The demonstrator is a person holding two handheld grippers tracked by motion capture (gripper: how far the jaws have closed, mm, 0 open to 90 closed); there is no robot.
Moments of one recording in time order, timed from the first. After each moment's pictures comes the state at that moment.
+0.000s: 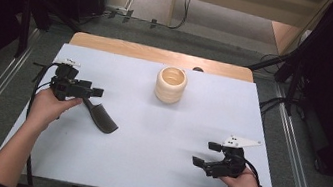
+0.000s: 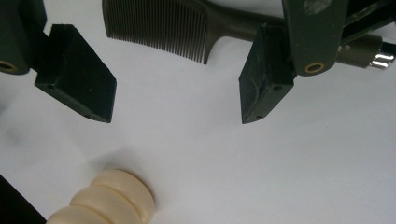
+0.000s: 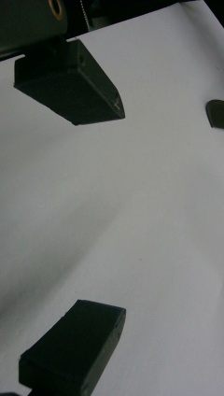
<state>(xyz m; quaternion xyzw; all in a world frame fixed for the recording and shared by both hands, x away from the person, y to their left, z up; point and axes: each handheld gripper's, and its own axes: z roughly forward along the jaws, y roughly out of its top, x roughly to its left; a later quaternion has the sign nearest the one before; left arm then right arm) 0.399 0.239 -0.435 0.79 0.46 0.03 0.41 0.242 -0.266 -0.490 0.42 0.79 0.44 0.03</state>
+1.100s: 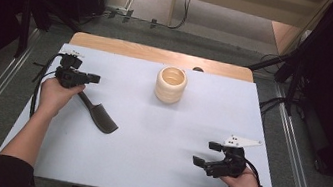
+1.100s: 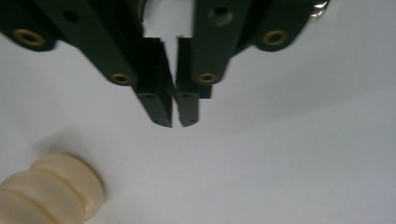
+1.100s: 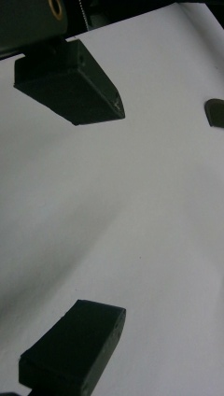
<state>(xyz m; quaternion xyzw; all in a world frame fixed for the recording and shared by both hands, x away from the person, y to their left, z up) 0.441 0.248 -0.454 0.79 0.47 0.06 0.38 0.242 -0.267 -0.490 0.42 0.79 0.44 0.03</state>
